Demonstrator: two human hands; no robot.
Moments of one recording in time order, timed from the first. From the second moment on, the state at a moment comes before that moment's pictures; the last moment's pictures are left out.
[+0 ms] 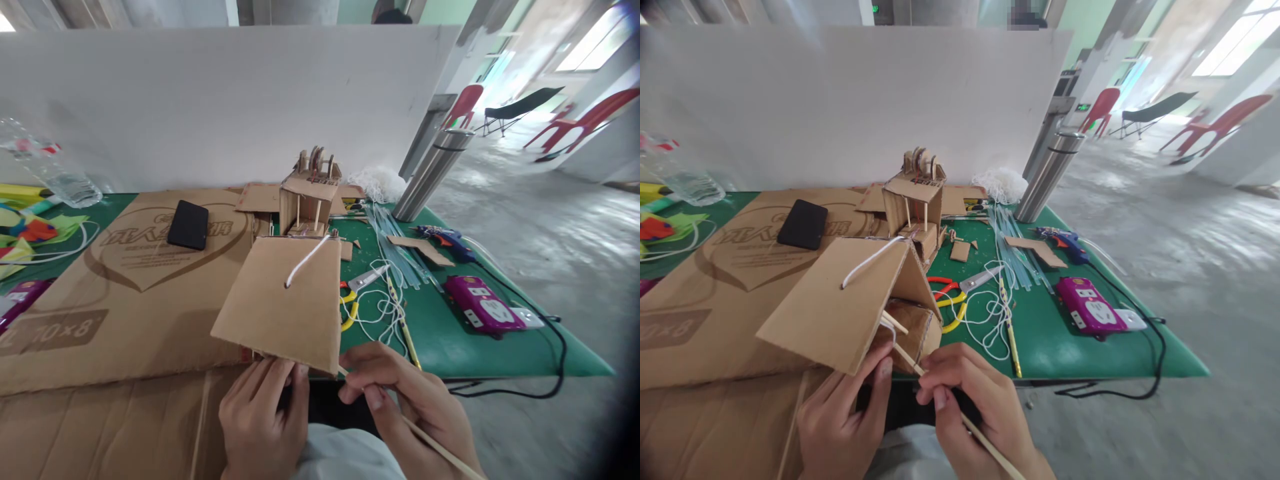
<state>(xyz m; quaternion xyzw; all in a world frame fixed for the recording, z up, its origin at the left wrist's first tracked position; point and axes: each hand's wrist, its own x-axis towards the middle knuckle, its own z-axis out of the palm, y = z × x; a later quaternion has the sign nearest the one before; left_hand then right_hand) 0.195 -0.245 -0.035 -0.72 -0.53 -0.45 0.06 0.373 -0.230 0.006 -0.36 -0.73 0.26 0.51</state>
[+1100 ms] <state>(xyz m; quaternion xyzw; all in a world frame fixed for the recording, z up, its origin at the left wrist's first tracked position) 0.195 -0.244 -0.033 -0.72 -0.52 -0.45 0.05 0.377 -0.231 0.002 -0.38 -0.75 0.29 0.46</state>
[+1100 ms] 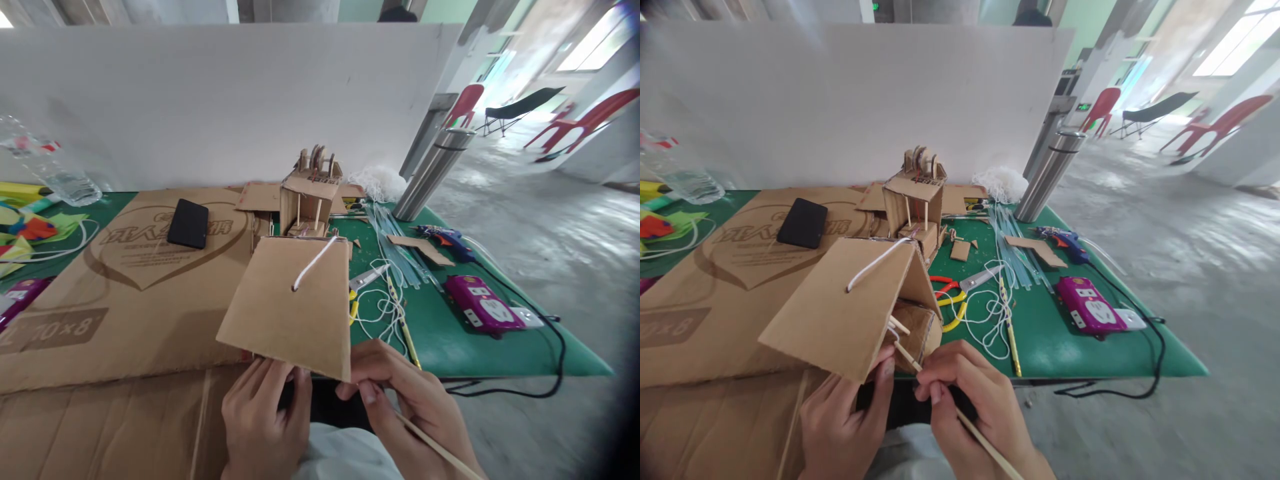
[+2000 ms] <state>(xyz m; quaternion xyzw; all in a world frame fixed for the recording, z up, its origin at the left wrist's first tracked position) 0.226 -0.256 -0.035 -0.40 -0.61 -0.56 -0.38 0.390 -0.229 -0.006 -0.39 -0.80 0.20 0.42</state>
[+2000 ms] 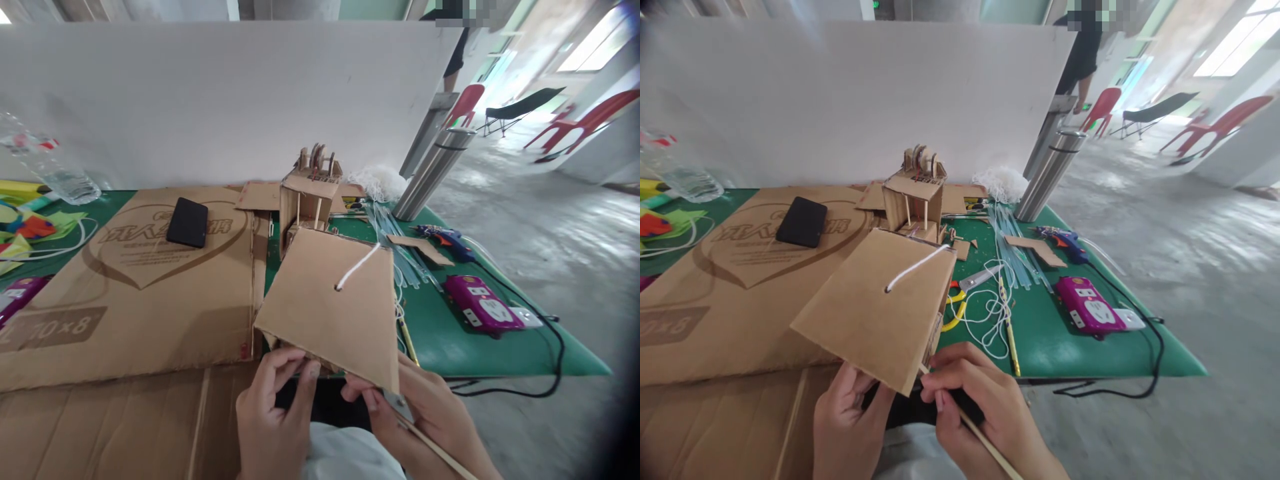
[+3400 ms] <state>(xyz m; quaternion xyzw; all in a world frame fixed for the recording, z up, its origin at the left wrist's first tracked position) 0.227 -0.251 -0.021 -0.33 -0.61 -0.58 -0.42 0.387 -0.234 -0.015 -0.42 -0.70 0.35 0.46</state>
